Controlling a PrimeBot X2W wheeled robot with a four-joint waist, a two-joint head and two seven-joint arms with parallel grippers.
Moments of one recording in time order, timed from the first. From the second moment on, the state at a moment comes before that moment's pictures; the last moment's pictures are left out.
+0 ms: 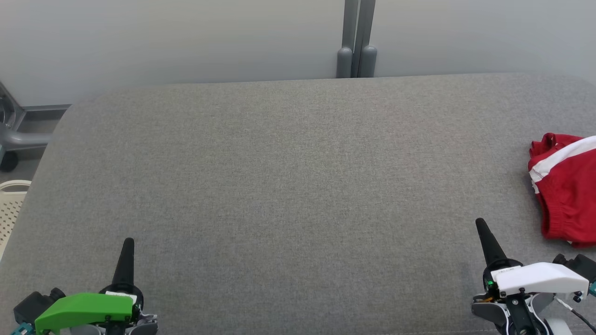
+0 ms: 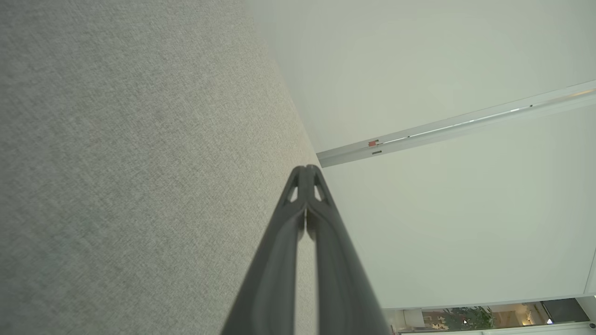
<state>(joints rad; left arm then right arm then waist) -0.04 0.07 0.08 0.25 -1.29 -0.11 0.05 -0.04 -0.05 -0.07 0.22 1.24 0.13 0.02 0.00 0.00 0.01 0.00</state>
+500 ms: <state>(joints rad) -0.05 0.06 0.10 0.23 -1.40 -0.12 0.09 -0.04 -0.05 -0.08 0.20 1.38 0.13 0.04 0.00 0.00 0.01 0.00</state>
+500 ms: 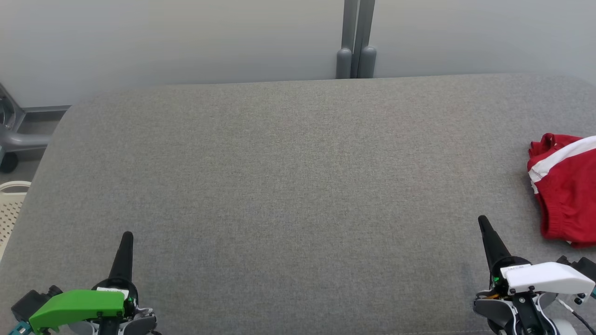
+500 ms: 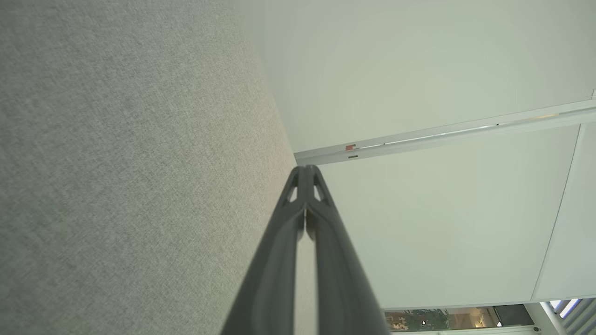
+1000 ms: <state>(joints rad) -0.05 0.05 0.11 0.22 -1.51 -0.12 0.12 -0.04 -0.05 -0.08 0.19 1.50 0.13 0.06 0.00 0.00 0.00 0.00</state>
